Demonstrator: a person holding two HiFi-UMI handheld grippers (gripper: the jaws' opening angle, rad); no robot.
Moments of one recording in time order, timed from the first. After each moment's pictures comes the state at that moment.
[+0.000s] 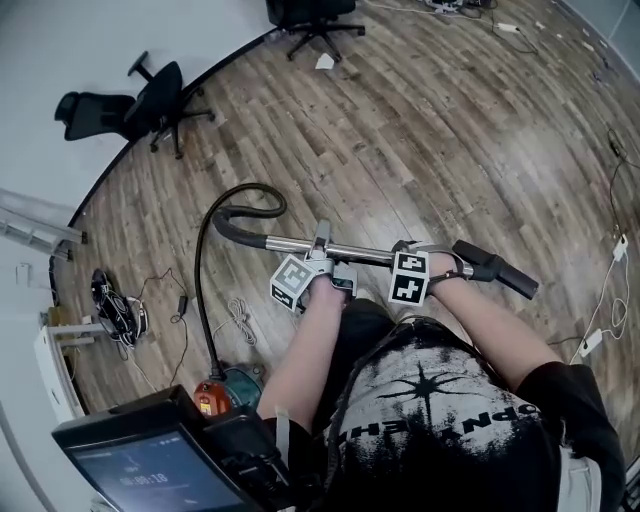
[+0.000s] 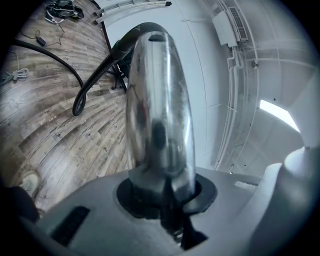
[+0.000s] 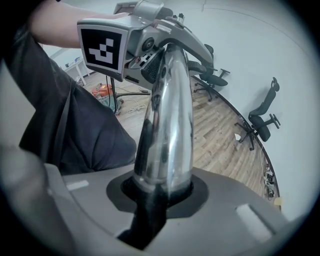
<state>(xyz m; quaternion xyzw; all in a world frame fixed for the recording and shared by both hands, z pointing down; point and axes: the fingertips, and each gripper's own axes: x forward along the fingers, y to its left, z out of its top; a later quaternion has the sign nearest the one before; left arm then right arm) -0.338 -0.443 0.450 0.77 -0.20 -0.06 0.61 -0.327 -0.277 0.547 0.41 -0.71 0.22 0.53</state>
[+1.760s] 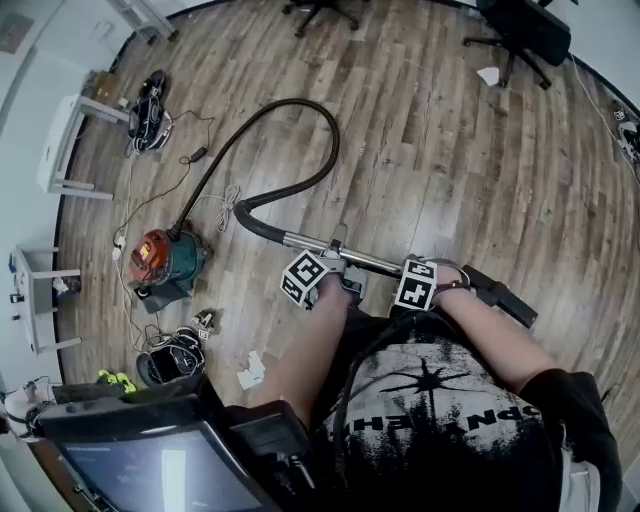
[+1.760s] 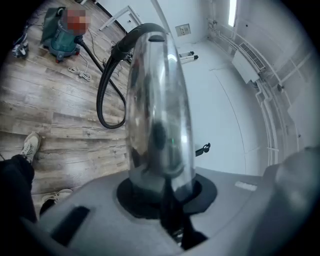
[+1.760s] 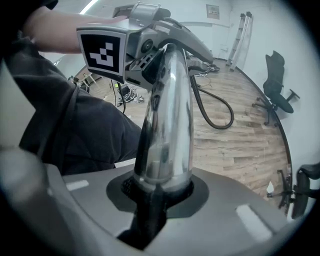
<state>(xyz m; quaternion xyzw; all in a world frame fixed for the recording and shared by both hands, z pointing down) -0.235 -0.488 0.513 0.58 -0.49 -0.22 0.61 -0.116 -0.349 0.579 0.04 -0.80 0.13 0.58</state>
